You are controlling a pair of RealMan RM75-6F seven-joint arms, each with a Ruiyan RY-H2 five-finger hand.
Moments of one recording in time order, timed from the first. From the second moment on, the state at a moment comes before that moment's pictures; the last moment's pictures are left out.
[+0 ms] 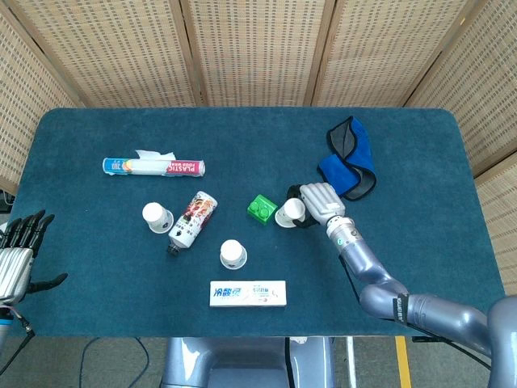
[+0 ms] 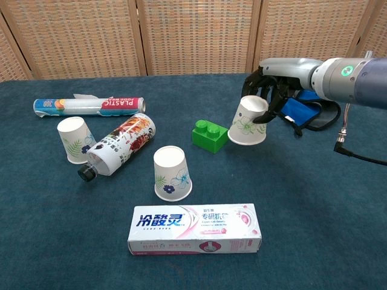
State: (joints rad) left arm -0.15 -1.12 -0.05 -1.58 1.47 1.40 0.01; right arm 0.90 -1.47 0.30 -1.44 -0.89 0.75 -0.20
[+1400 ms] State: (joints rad) left arm -0.16 -1.12 -0.04 -1.57 1.45 1.36 -0.02; right arm 1.09 -1.48 0.25 -1.72 -0.88 0.80 -0.40
